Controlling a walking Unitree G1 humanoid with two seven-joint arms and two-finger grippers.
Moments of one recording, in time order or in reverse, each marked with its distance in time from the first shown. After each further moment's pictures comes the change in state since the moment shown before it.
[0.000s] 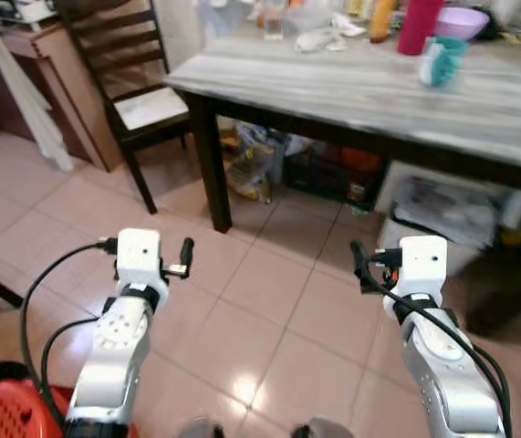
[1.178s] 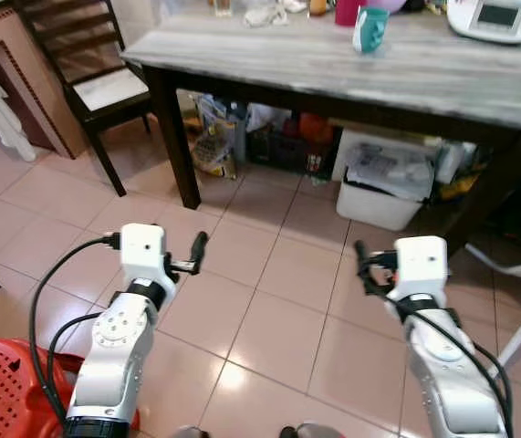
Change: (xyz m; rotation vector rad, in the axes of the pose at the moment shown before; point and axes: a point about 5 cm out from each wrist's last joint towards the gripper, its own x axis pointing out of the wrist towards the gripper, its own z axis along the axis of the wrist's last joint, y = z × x) left arm -0.001 -0.006 0.011 -0.081 -0.059 -0.121; right arm 0.000 -0.002 -0.001 -0.034 0.007 -0.036
